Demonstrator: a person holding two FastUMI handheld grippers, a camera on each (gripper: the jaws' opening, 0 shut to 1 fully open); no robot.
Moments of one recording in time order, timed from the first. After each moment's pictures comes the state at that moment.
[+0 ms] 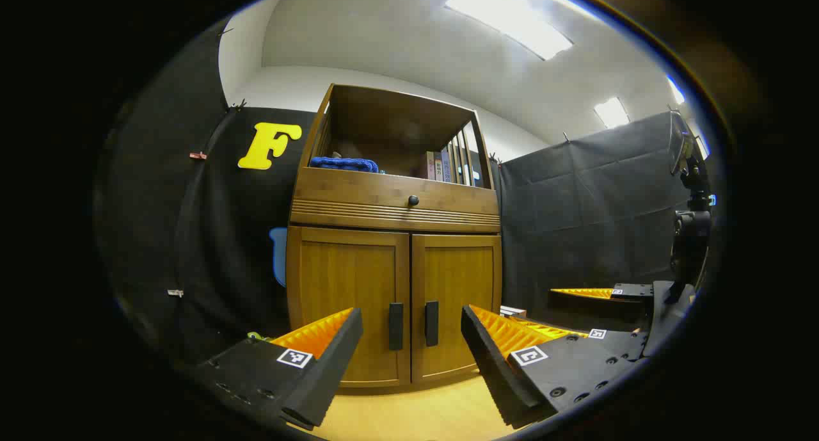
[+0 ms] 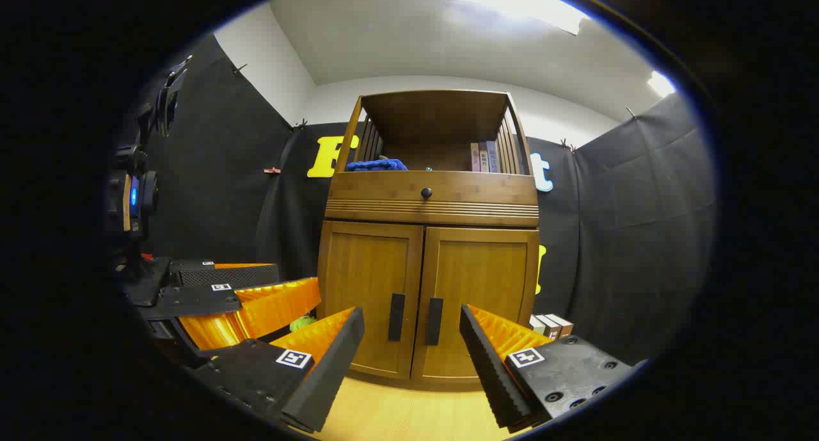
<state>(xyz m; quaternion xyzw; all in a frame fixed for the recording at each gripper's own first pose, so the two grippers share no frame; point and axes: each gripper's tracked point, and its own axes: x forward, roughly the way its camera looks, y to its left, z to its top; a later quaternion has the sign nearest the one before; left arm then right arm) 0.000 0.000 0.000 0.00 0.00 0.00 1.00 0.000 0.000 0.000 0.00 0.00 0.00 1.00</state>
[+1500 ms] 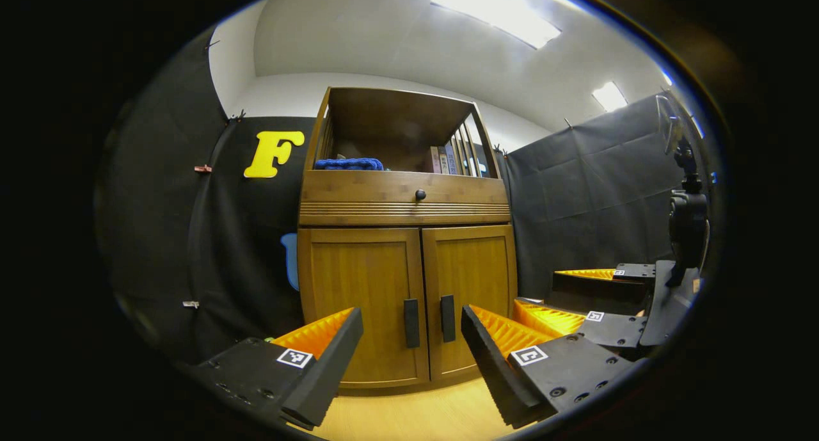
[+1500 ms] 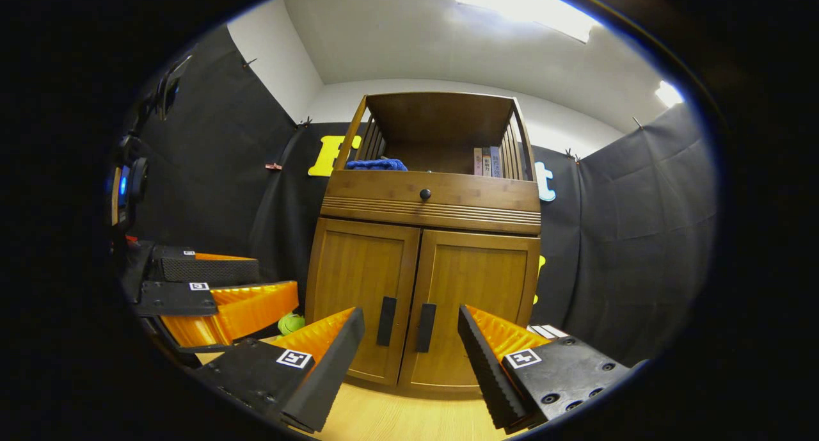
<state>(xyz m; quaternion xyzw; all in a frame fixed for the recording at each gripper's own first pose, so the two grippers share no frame) 0.001 0.006 -0.011 0.04 0.00 0.02 1.00 0.029 -0.010 -0.008 -0.02 -0.02 -0.01 1.00</state>
